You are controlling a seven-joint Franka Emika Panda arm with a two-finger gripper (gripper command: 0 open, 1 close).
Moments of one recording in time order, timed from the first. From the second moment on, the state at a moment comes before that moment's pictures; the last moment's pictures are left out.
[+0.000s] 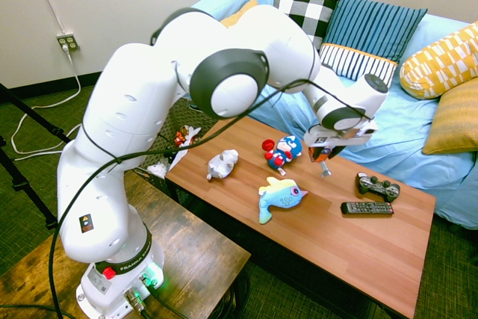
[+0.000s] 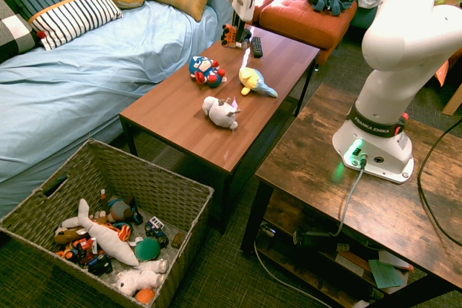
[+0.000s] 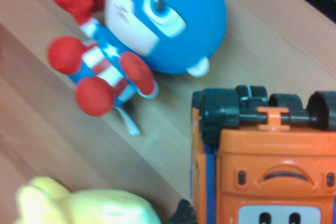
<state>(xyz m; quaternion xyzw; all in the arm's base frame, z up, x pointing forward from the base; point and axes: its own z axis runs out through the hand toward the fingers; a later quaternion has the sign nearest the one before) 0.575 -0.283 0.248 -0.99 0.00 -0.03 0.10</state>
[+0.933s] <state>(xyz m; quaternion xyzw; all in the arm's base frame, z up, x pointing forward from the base) 0.372 0.364 0.388 -0.97 -0.24 0.01 0.04</state>
